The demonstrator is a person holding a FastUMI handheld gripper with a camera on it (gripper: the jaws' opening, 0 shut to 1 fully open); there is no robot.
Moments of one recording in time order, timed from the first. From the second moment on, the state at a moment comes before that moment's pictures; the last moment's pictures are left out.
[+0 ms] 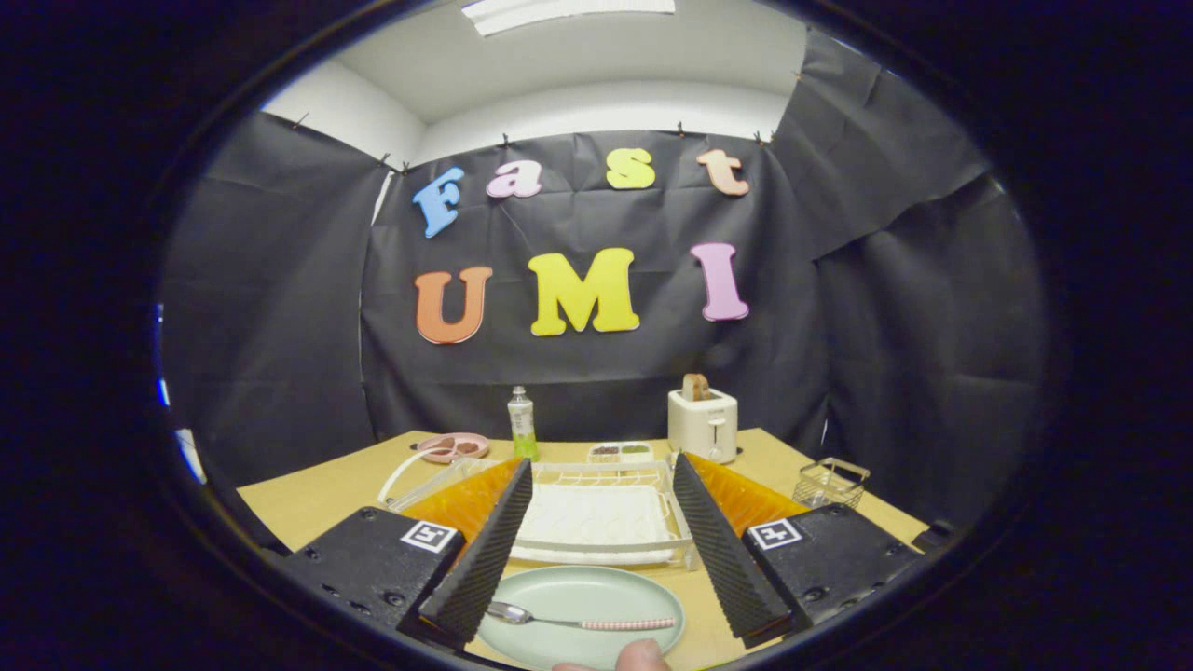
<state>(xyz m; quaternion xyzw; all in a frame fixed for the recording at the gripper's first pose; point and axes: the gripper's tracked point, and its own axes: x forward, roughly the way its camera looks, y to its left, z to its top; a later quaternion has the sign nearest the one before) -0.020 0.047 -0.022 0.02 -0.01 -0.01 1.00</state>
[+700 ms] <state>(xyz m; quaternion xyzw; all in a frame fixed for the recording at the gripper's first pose) -0.024 0.066 -0.031 0.05 -0.01 -0.02 1.00</state>
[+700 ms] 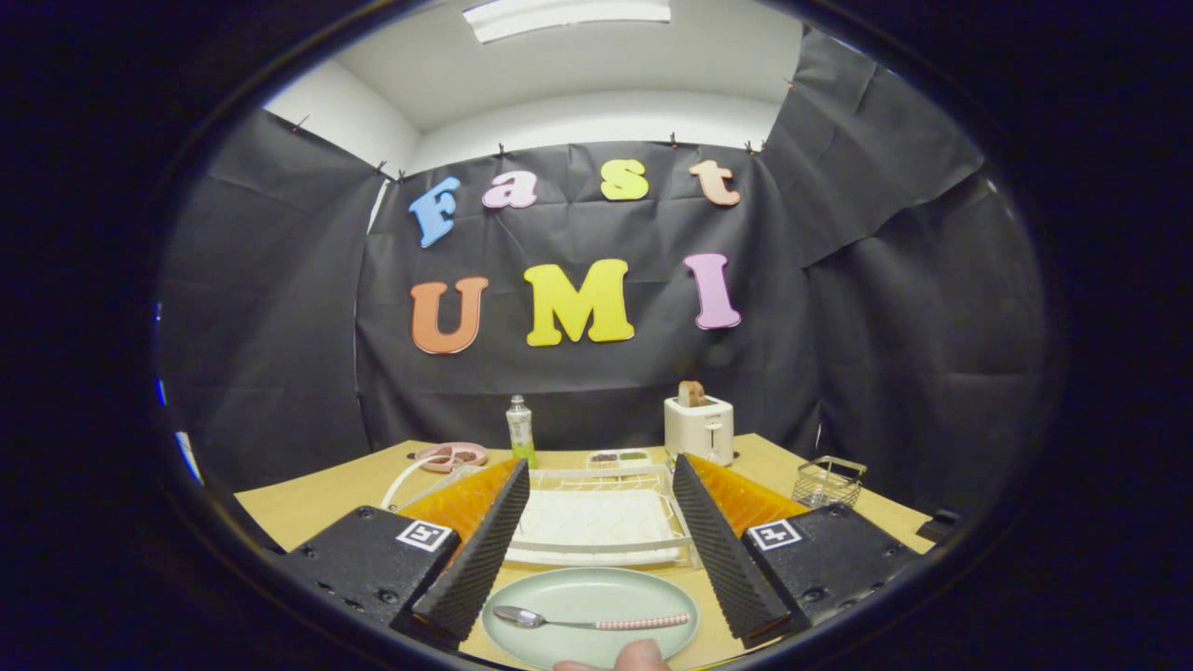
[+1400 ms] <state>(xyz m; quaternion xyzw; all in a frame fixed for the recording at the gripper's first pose) -0.017 0.070 -0.038 0.04 -0.01 -0.02 1.00</state>
